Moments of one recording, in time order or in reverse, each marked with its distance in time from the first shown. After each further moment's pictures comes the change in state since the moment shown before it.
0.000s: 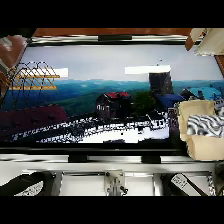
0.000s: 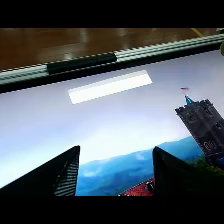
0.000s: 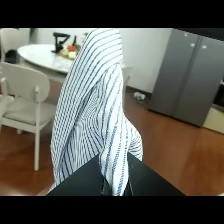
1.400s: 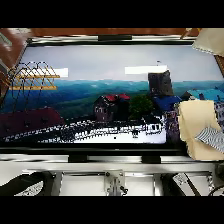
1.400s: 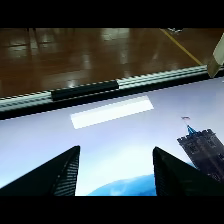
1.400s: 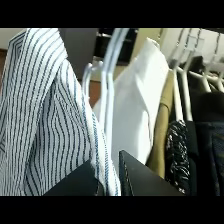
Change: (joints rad) left arm 0.000 0.000 0.000 0.000 0.104 0.000; right arm -0.257 0.117 0.000 -0.189 -0.294 0.058
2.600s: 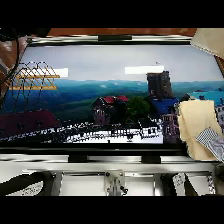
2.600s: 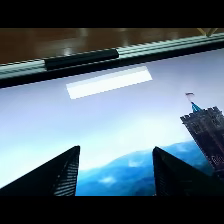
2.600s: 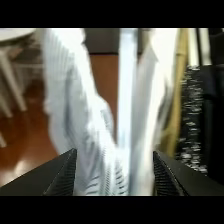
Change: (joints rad) left arm -0.001 -0.096 0.000 -0.010 -0.036 0.000; right arm 0.000 0.164 0.000 0.348 -0.164 0.002
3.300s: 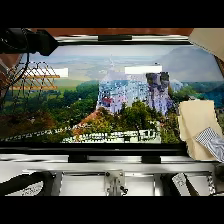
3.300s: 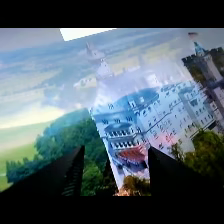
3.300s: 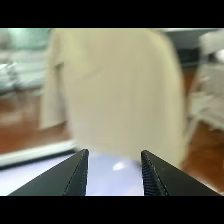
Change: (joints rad) left arm -0.005 -0.006 0.000 0.037 -0.271 -0.030; right arm 0.115 -0.109 0.000 1.093 0.056 -0.573
